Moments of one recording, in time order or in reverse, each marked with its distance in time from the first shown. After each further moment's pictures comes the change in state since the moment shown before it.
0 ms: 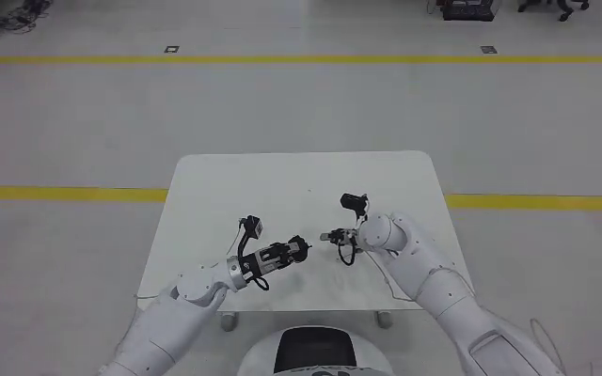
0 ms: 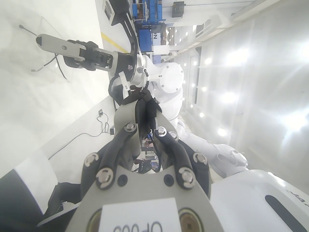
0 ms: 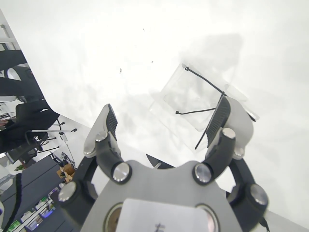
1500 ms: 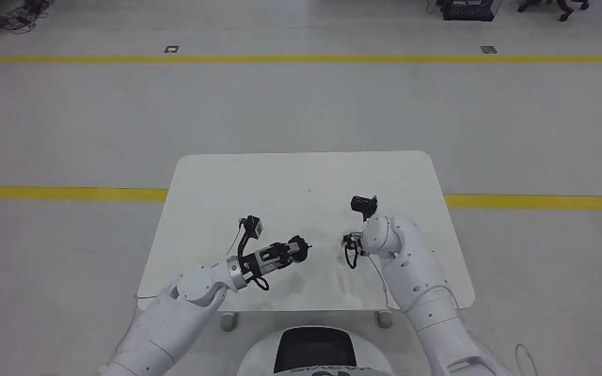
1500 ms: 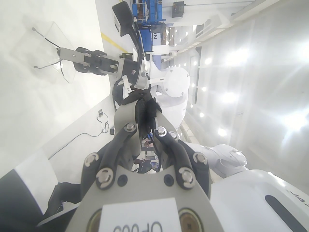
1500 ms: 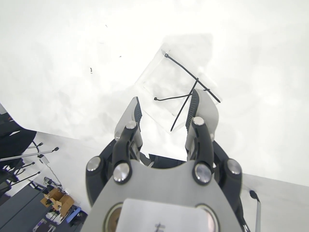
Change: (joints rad) left arm 0.000 0.000 0.000 0.000 0.000 0.000 0.000; right arm -0.151 -0.191 0.339 -0.123 -0.582 0.000 0.248
